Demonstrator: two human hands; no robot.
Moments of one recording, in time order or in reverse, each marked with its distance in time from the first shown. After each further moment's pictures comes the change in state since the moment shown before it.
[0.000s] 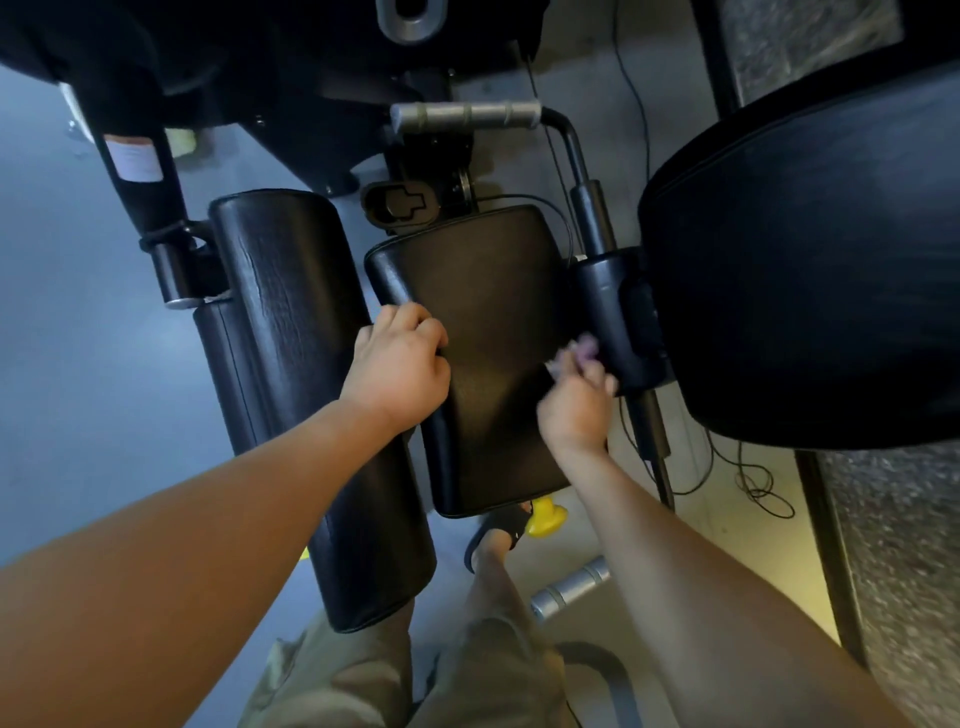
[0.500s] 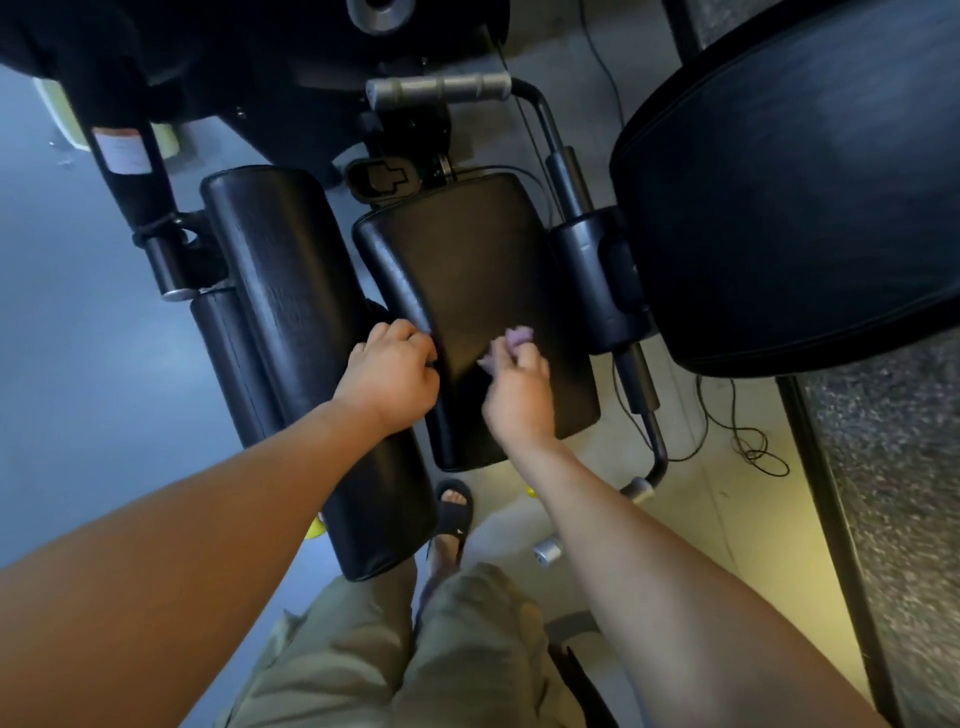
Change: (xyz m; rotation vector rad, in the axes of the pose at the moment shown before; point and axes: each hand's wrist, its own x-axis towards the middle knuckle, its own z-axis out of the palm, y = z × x) left_hand -0.049 0.002 0.012 0.051 -0.213 -0.013; right_hand -0.063 -0.032 0.014 0.046 -0.196 -0.111
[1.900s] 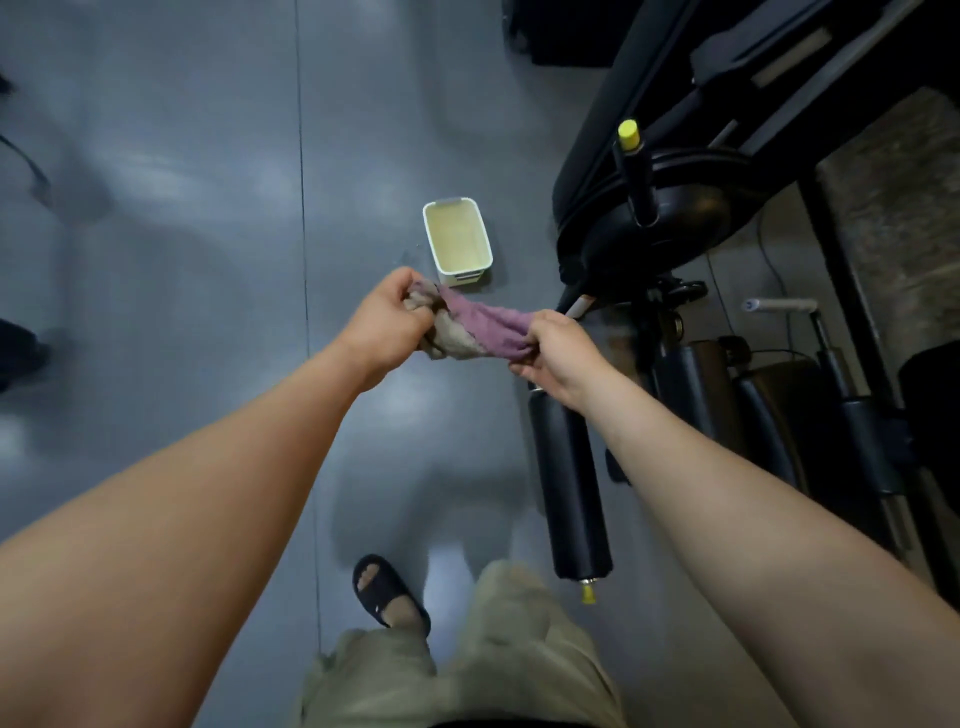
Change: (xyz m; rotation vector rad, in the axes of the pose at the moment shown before) left_hand -0.269 -0.558 -0.381 -1.121 0.390 -0.115; right_hand -0.100 -0.704 0.106 1.051 -0.415 0.171
